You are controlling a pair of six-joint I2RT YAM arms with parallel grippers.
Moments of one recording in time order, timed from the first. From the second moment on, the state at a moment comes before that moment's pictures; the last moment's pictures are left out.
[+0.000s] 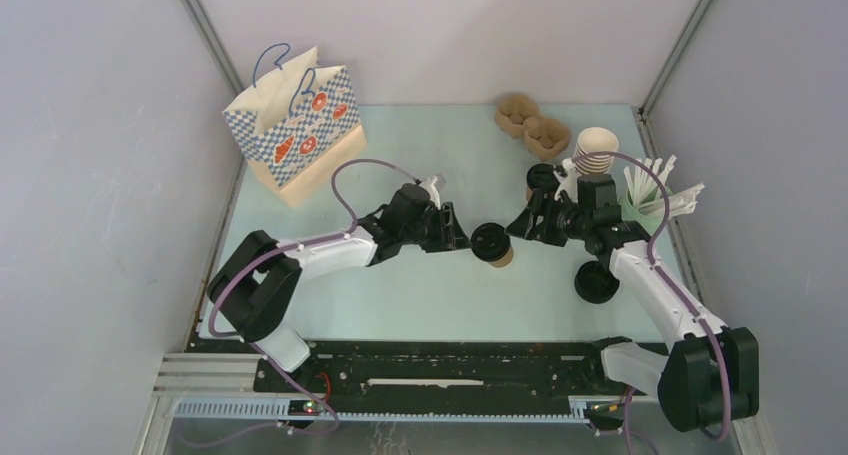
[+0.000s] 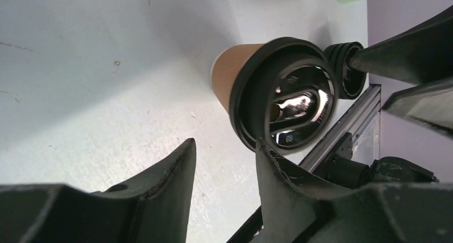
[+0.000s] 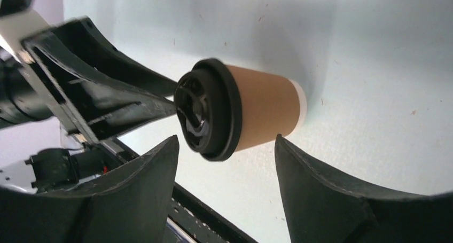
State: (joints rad) left arm -0.74 1.62 0.89 0.10 0.26 -0.77; right arm 0.18 1.14 0.75 -0.33 -0.51 0.47
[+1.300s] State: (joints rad) left arm -0.75 1.05 0.71 -0.10 0.19 -0.70; right arm 0.53 1.36 1.02 -0.62 0.10 0.20
